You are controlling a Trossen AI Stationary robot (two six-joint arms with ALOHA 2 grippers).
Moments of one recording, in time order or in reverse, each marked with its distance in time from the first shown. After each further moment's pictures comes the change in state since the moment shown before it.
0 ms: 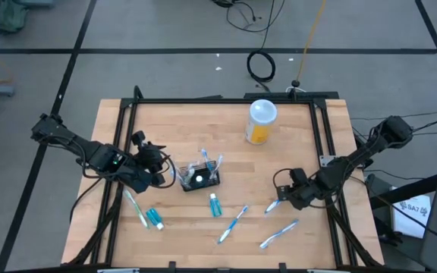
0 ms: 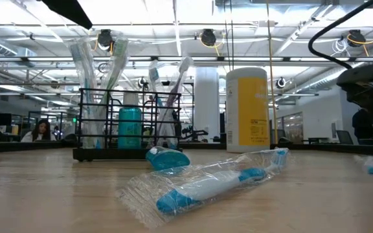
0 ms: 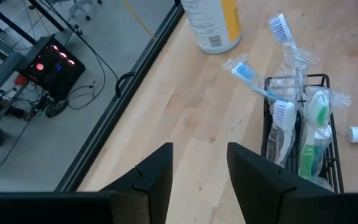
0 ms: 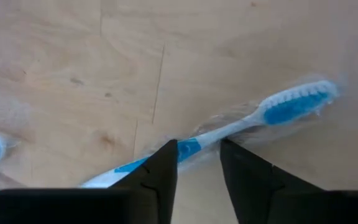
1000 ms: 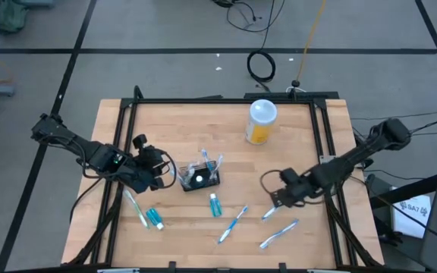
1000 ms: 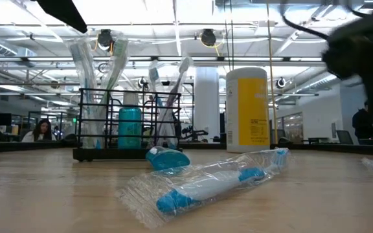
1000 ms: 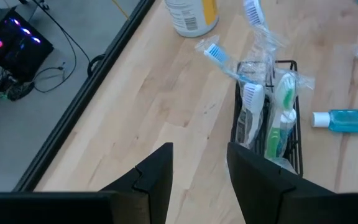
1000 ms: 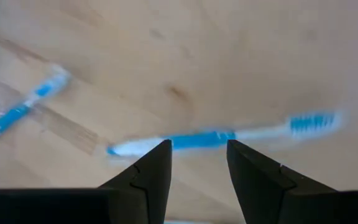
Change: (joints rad) left arm -0.002 0.000 0.000 -0.003 0.124 -0.060; right arm -0.064 0.041 0.265 -0.133 -0.185 -0.232
